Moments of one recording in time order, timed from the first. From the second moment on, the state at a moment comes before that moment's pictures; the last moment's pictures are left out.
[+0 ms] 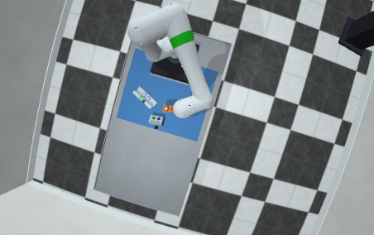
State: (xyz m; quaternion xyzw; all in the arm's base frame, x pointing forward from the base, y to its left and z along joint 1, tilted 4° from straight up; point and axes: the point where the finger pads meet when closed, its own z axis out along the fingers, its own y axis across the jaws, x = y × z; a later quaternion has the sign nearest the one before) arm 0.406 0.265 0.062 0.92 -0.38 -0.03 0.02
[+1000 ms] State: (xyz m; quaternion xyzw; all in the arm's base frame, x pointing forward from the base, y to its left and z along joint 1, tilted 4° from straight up) arm 0.406 0.265 0.061 0.79 -0.62 -0.02 0.02
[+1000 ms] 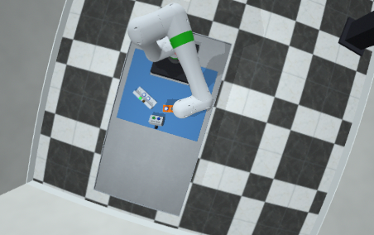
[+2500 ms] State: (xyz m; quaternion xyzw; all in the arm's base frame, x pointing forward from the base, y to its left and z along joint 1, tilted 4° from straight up) arm 0.406 0.265 0.061 0.89 -0.45 -0.02 0.02
